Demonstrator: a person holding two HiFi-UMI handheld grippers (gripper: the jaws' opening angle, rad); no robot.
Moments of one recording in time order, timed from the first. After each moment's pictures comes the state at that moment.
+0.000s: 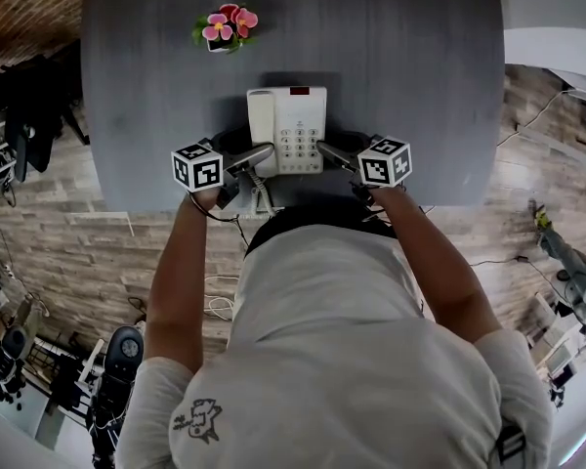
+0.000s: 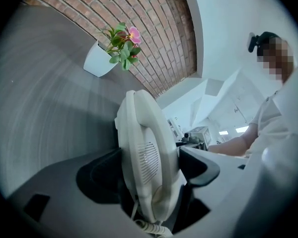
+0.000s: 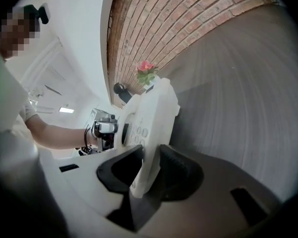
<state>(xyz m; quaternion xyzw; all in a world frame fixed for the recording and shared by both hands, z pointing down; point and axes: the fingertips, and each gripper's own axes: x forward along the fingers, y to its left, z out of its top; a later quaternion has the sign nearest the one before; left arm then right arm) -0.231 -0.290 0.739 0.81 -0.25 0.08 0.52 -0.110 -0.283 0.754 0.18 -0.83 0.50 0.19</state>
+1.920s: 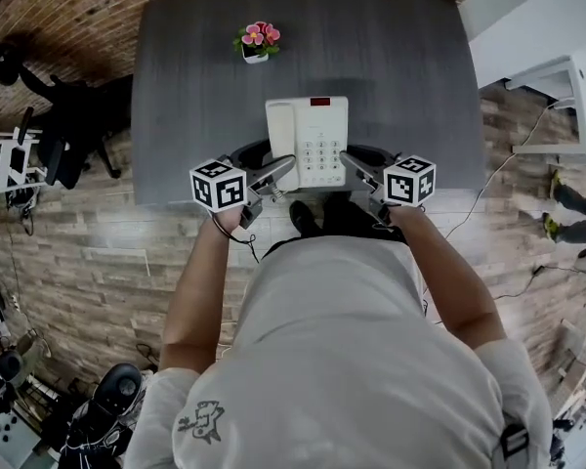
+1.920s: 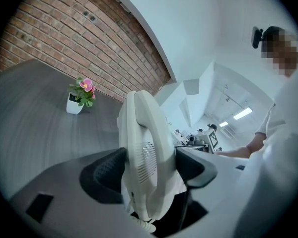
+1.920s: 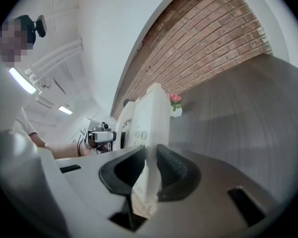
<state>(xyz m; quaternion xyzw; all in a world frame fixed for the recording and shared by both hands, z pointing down) -0.224 -0.210 0.586 0.87 -0.29 0.06 0.40 -0.096 -0.210 0.601 0.26 -0.87 0.40 0.11</state>
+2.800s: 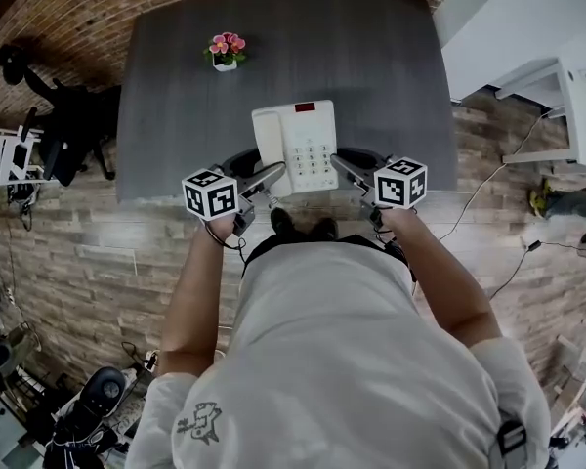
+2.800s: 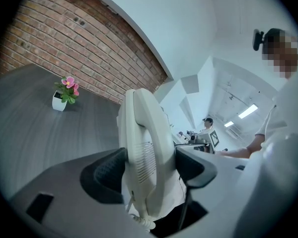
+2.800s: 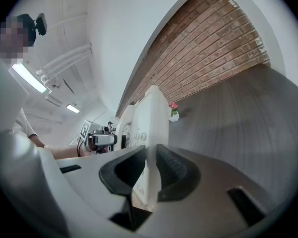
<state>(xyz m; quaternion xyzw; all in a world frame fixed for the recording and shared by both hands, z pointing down) -0.135 -0.179 0.559 0.86 -0.32 0.05 0.39 -0.007 -0.191 0.570 0.24 -0.89 0.38 0.10</state>
